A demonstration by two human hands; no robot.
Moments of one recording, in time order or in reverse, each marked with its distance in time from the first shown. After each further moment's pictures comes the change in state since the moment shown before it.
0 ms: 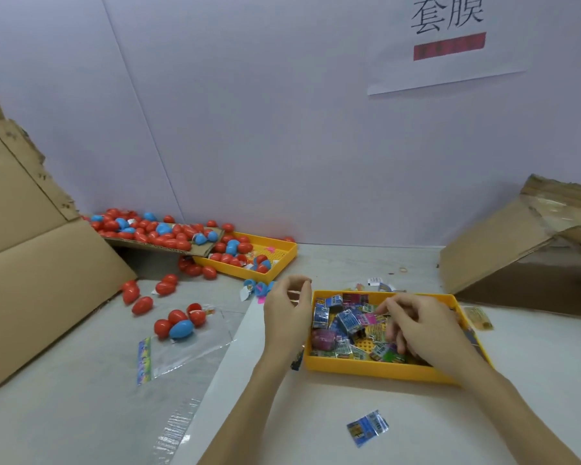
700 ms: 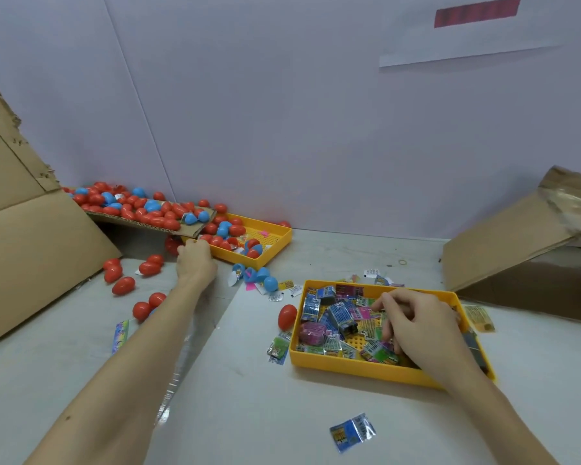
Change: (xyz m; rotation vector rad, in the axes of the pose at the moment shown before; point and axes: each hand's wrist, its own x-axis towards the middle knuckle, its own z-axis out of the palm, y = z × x) left_hand 0.164 -0.101 -0.088 1.045 0.009 -0.125; right_hand 0.004 0.004 0.007 -0.071 0.093 -0.043
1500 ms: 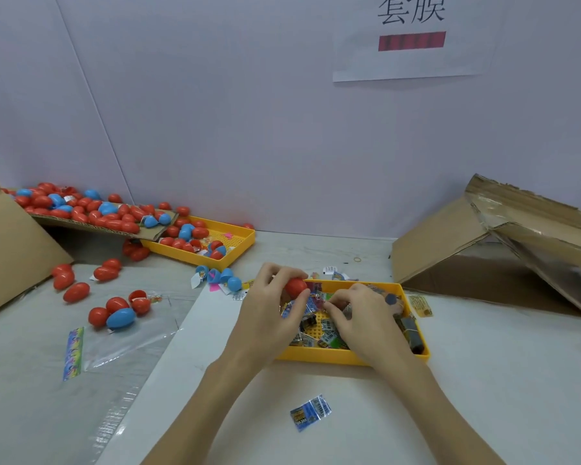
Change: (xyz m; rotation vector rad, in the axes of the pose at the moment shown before) left_hand -0.210 0.121 -0.043 -0.827 0.028 0.650; right_hand 0.001 0.009 0.011 -0.430 0.015 -0.137
